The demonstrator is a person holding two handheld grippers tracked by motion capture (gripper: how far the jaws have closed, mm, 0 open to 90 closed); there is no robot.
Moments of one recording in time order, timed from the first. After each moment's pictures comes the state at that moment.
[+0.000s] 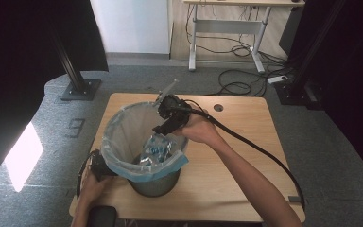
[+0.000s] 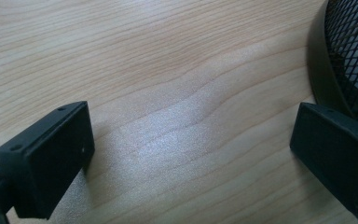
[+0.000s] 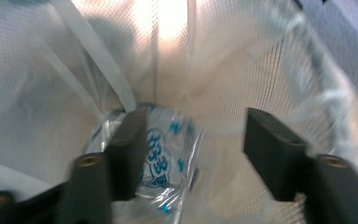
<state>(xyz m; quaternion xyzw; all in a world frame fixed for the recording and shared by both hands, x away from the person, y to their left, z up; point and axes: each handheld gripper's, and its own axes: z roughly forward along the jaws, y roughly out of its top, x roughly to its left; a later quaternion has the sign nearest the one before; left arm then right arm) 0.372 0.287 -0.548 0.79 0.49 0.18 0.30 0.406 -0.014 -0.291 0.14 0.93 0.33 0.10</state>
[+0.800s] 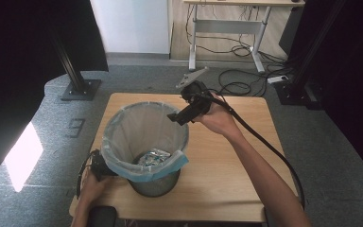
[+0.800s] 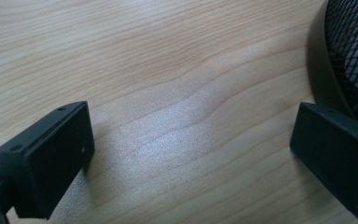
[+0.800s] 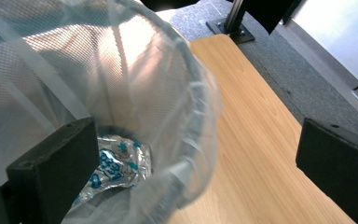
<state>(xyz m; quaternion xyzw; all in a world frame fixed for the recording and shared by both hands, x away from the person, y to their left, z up) 0.372 0.287 -0.548 0.79 0.49 0.18 0.30 0.424 -0.069 -0.270 0.19 0.89 0.39 0.16</state>
